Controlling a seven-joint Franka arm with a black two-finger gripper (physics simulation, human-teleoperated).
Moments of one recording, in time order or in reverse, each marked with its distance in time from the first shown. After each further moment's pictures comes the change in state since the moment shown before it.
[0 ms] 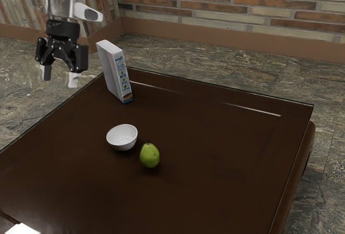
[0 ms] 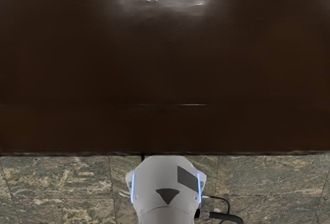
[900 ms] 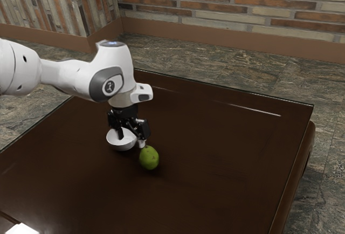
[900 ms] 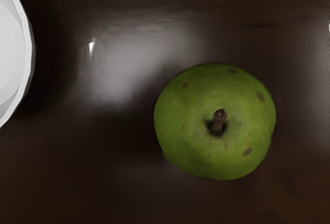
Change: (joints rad) arm 0.012 0.165 -0.094 -0.575 -0.030 1.169 0.013
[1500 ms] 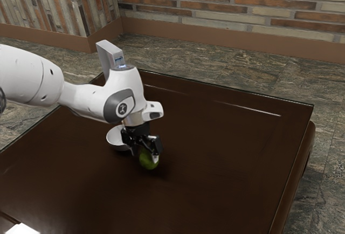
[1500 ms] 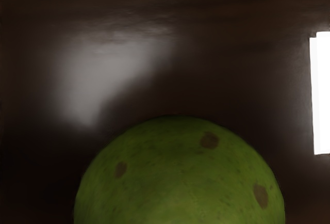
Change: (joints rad) arm 0.008 0.154 -0.037 -0.007 -0.053 0.192 0.001
